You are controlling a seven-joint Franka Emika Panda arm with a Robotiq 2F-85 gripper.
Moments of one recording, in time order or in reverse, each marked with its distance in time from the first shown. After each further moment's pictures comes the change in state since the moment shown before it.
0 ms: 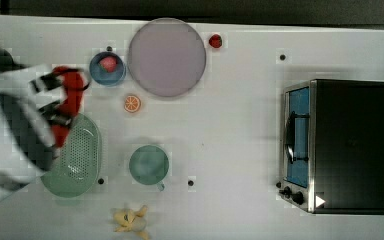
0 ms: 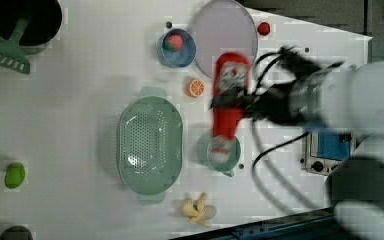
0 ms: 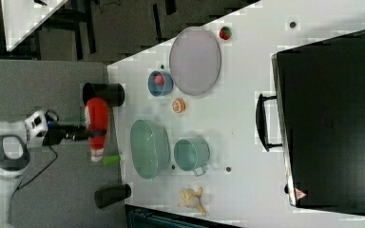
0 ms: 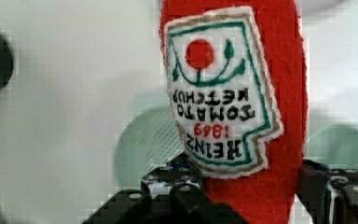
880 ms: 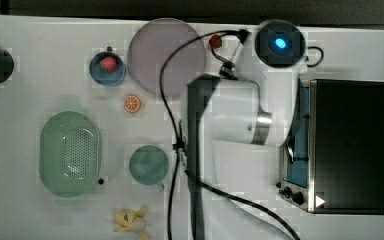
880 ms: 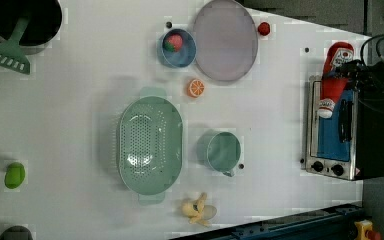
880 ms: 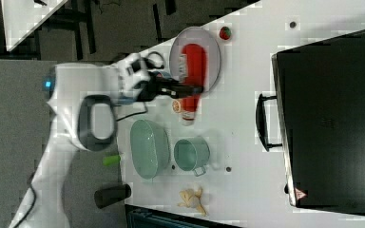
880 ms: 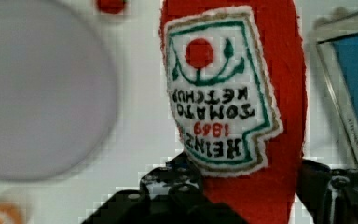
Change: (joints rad) arm -0.222 0.030 -0.485 -0.125 -0.017 0.211 -0.521
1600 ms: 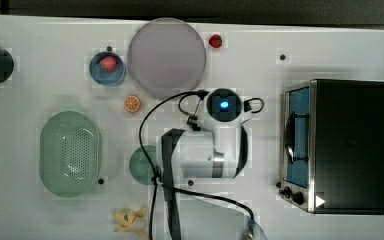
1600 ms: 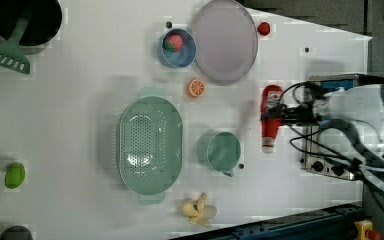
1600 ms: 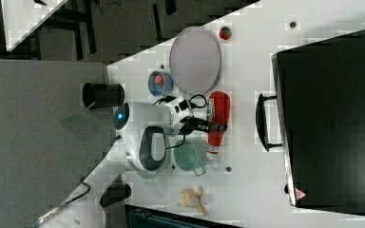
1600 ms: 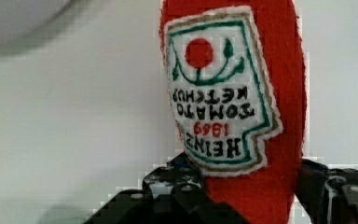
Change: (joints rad) arm 0.057 0.071 0.041 -0.392 0.007 0.300 -0.016
